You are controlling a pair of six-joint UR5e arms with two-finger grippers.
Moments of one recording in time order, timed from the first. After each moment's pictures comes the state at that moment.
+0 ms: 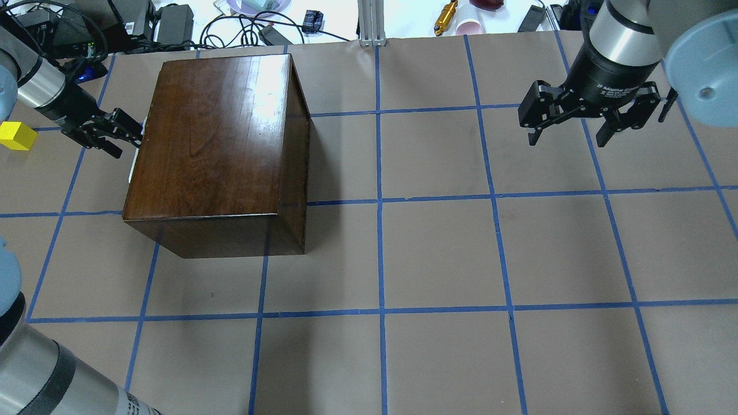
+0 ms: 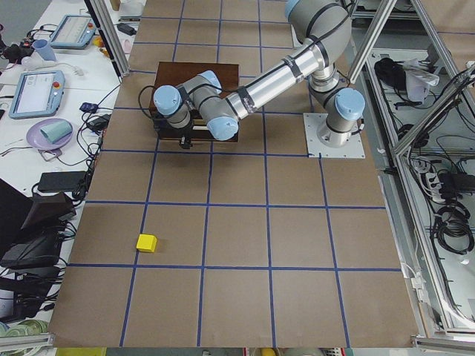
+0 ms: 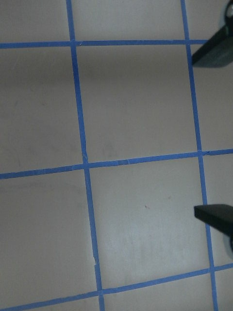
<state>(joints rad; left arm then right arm) -1.08 -2.04 -1.46 -1.42 1.36 0.60 1.52 -1.59 1.63 -1.60 -1.59 0.04</state>
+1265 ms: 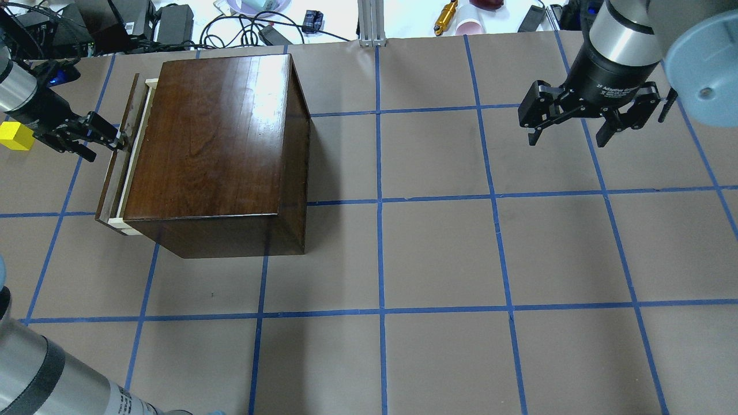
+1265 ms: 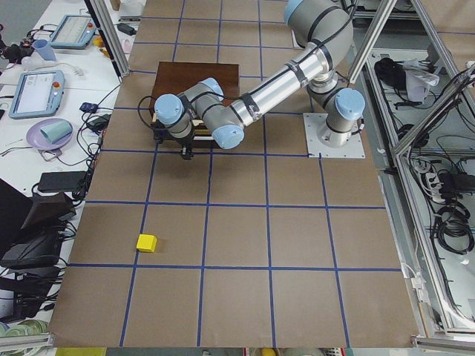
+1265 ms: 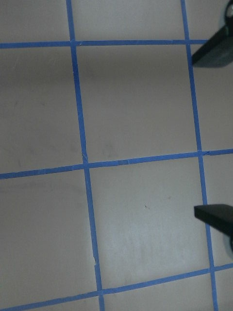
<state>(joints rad) -1.02 -2.04 -1.44 -1.41 1.41 0.60 1.52 -1.59 1.63 -1.60 -1.59 0.04</state>
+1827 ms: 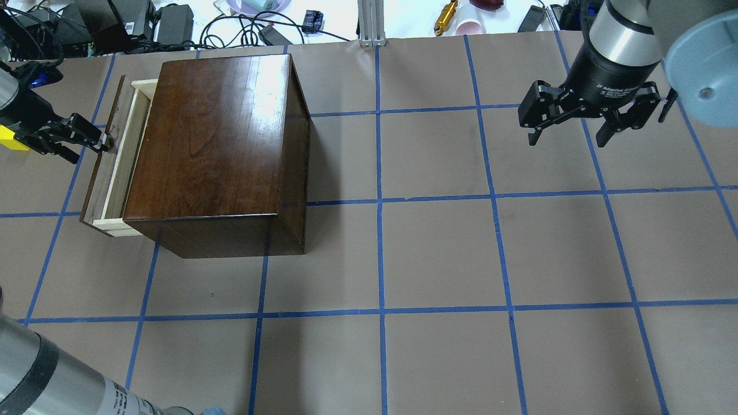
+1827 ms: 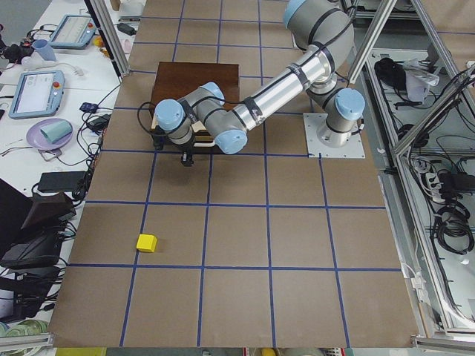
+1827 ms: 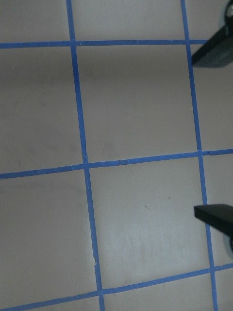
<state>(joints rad) -0.99 -2.05 -1.43 -1.40 1.43 0.61 1.52 -1.59 1.63 -1.60 -1.59 0.04</state>
